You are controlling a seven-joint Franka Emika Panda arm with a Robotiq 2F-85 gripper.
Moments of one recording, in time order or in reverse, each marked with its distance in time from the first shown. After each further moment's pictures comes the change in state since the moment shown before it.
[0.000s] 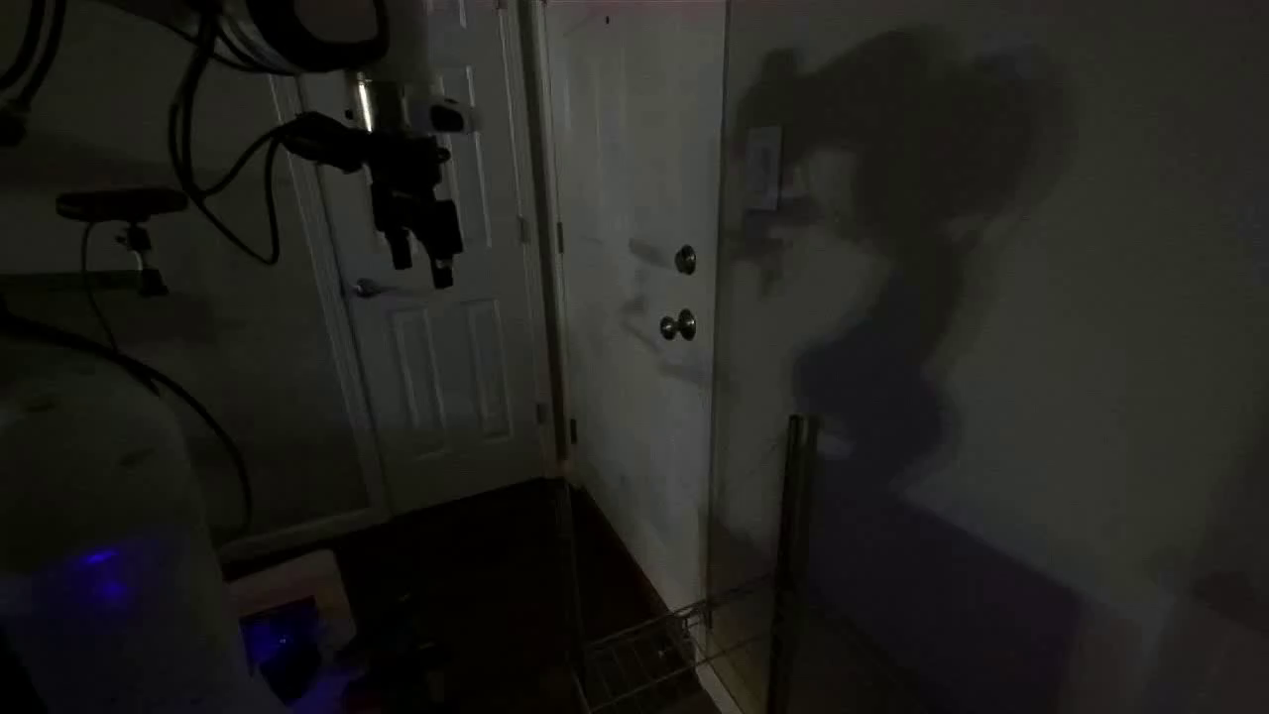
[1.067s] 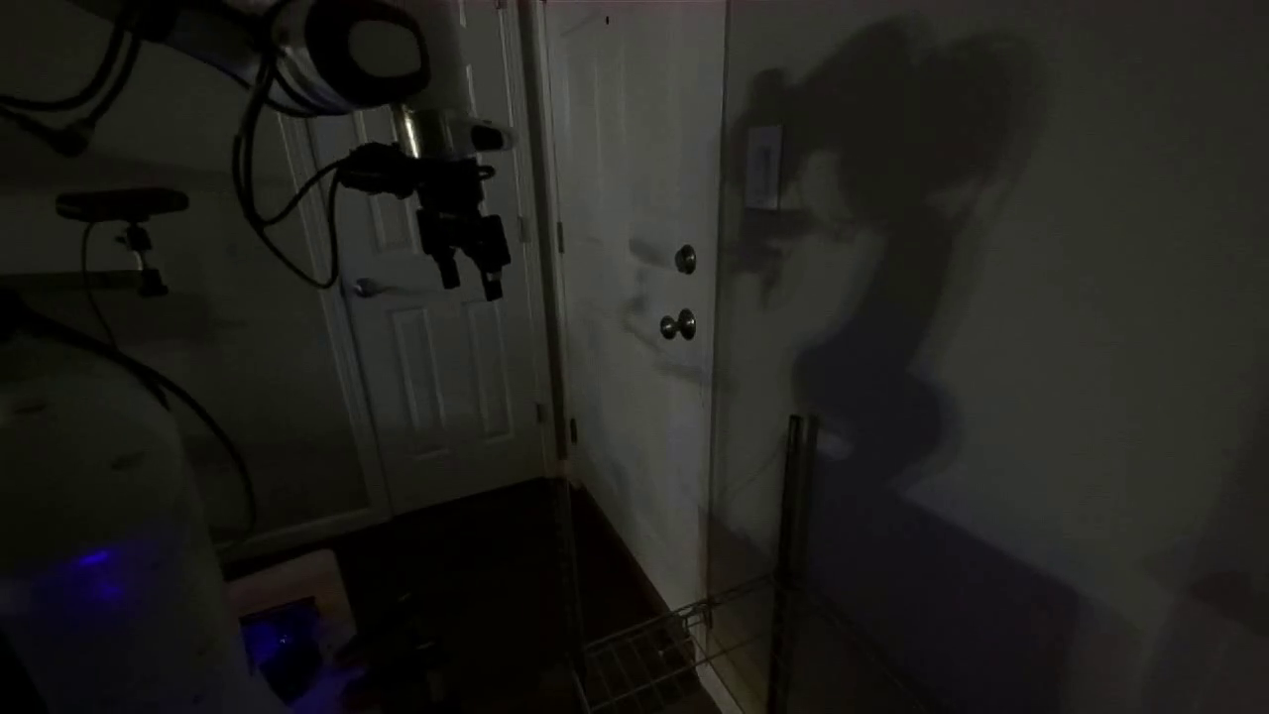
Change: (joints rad) arm -0.037 0.139 0.026 0.018 -0.117 0.160 -0.004
